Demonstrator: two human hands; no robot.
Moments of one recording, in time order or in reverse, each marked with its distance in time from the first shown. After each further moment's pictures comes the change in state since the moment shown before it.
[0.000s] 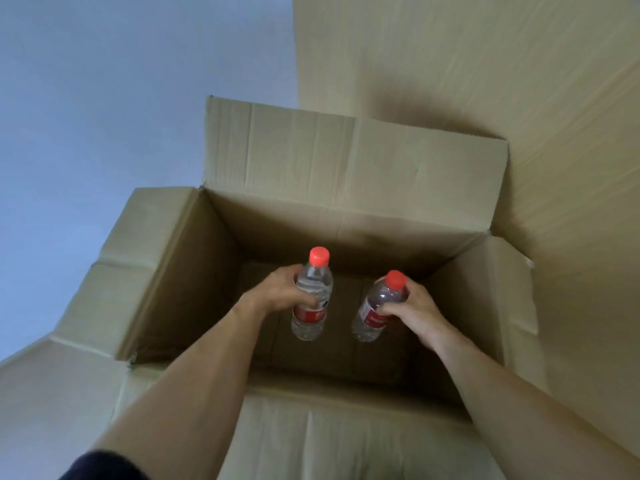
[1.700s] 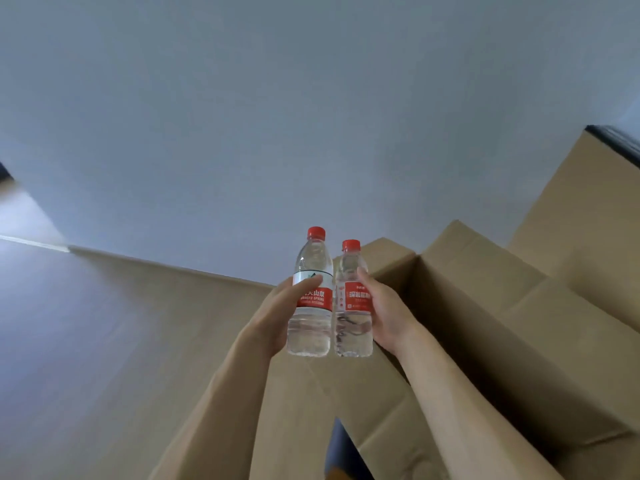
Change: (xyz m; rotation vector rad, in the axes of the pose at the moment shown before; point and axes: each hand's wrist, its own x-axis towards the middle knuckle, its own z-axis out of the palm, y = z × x) left_hand -0.360 -0.028 0.036 -1.166 0.923 0.267; right_hand -0.212 -0.201 0.181 0.180 -0.994 -0.107
